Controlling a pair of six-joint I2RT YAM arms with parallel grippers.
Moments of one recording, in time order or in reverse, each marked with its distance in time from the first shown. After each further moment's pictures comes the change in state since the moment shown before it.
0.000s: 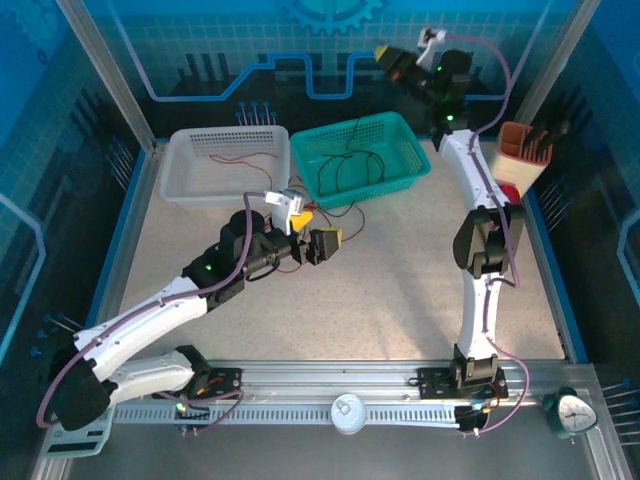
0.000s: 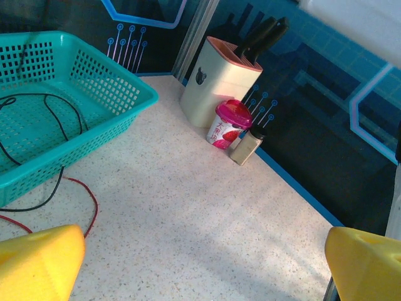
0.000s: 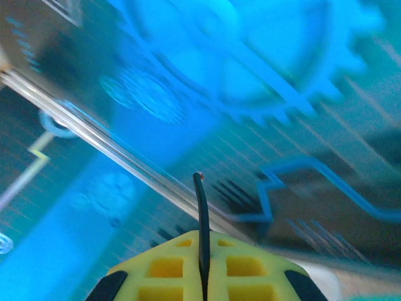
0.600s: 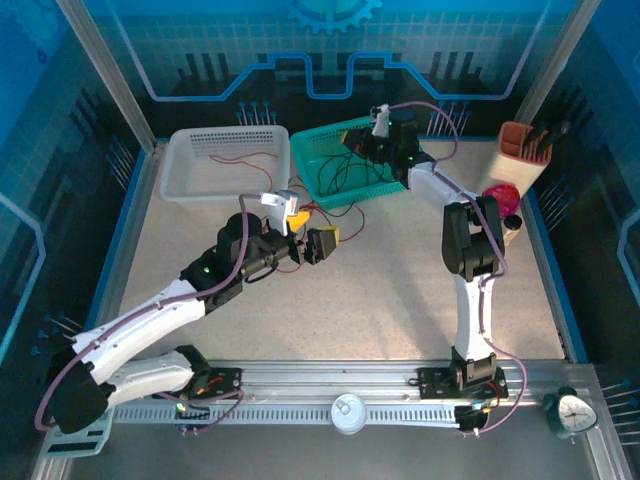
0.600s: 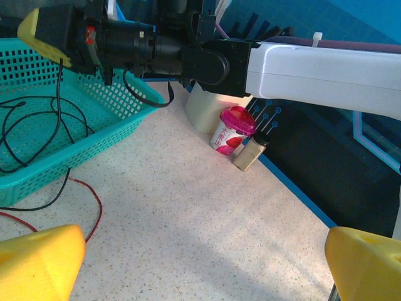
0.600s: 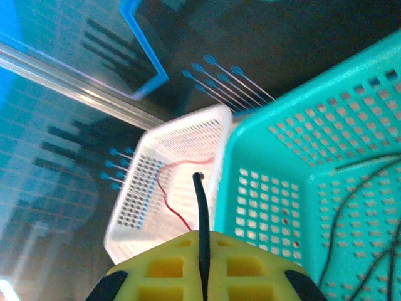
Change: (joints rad) left arm 0.001 -0.024 -0.025 0.018 -0.029 -0.019; right arm 0.122 -0.002 -0.399 -0.092 0.050 -0.241
